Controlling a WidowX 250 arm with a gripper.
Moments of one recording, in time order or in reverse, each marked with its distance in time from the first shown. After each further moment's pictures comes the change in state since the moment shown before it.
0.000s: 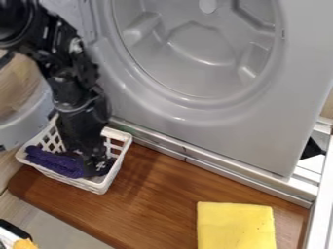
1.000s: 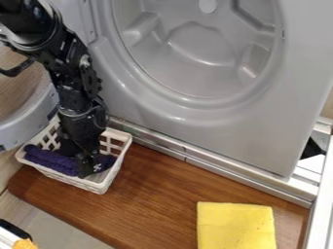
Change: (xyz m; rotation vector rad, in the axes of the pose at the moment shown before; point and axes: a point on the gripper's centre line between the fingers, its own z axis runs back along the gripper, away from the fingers) arm 0.003 0.023 -0.041 -0.015 0.117 0.019
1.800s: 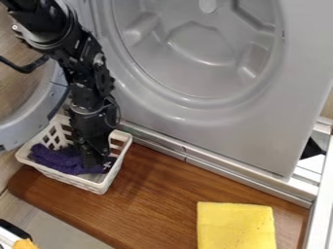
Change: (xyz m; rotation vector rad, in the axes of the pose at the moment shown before) arm 0.012 -0.007 0.006 0.003 -0.006 -0.023
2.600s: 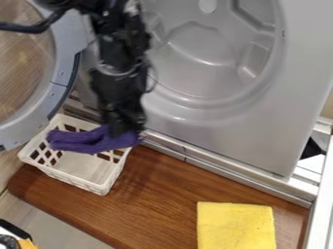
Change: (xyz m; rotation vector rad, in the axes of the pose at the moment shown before) arm 0.034 -0.040 0.089 0.104 -0.119 0.057
